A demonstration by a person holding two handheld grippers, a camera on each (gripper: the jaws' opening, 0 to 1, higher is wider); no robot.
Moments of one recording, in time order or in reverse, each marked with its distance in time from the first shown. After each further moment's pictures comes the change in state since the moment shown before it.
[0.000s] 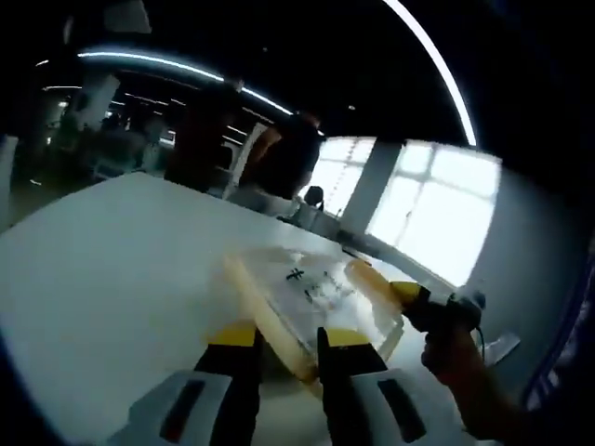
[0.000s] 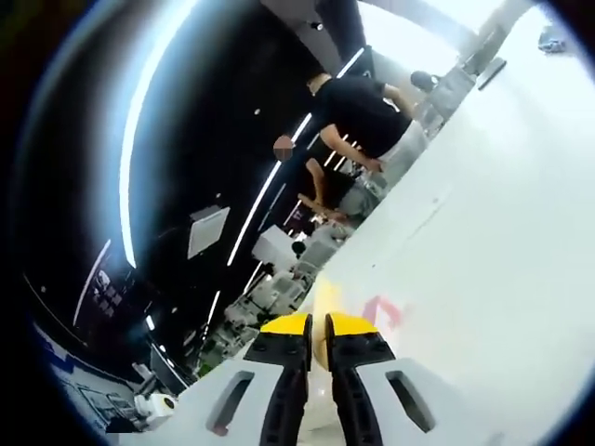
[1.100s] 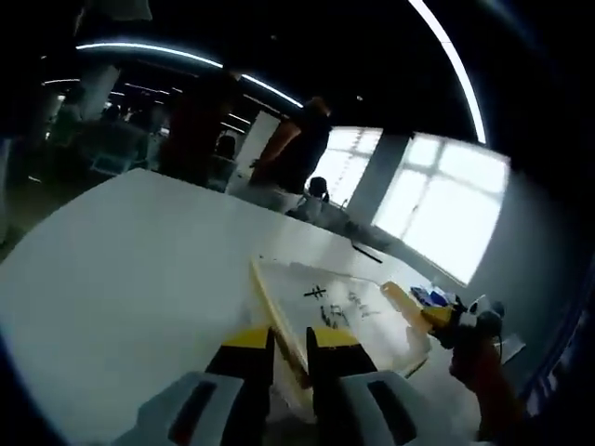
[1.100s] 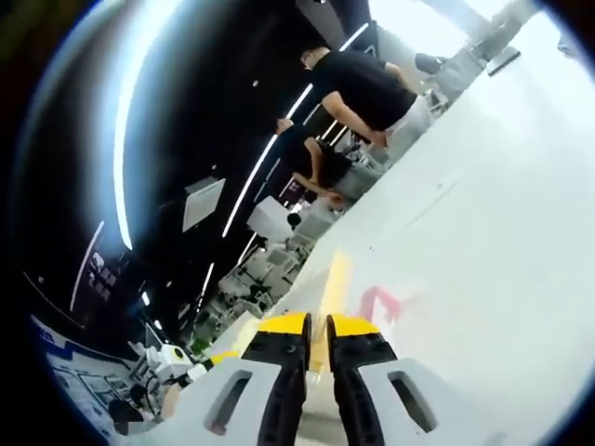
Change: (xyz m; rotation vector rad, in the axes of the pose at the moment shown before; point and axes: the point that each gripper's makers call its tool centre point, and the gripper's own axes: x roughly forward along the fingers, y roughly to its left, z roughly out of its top) left arm 0.058 0.043 0.048 0.085 0.086 0.026; right arm 0.008 0.002 -0.008 -0.076 0.125 -0.045
